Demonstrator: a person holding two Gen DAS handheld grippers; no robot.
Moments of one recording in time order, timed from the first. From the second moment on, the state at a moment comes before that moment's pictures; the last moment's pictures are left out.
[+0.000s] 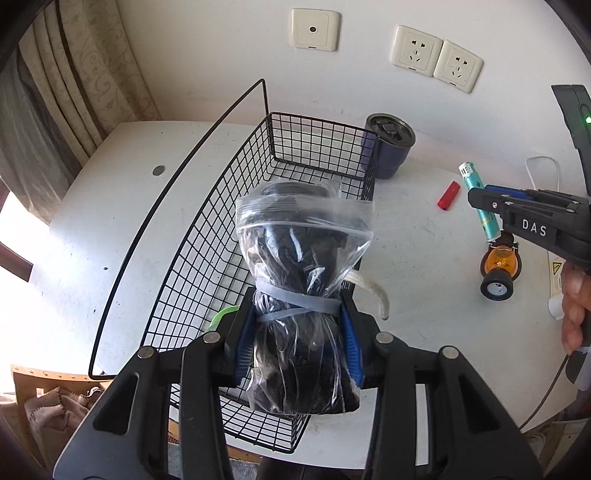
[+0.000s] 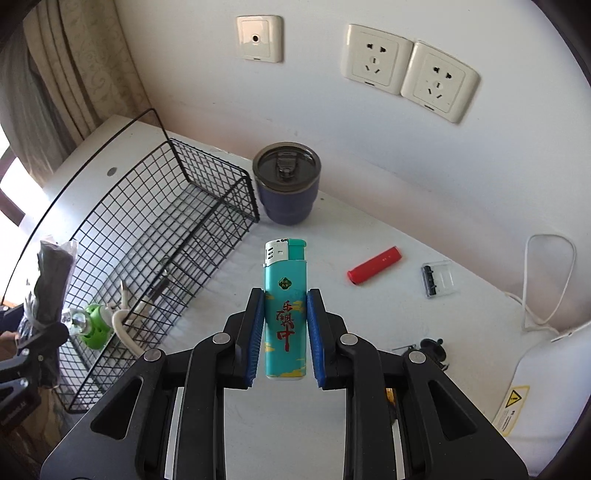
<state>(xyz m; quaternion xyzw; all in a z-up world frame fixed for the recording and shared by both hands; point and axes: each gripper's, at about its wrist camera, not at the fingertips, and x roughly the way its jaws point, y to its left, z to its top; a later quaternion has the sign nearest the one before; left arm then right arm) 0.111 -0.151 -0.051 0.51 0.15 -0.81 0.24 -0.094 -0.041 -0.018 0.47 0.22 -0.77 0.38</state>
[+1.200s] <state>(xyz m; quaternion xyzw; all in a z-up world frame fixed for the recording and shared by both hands) 0.162 -0.177 -0.092 0.54 0.18 -0.78 0.27 -0.005 -0.159 -0.051 0.47 0.30 -0.67 0.48</state>
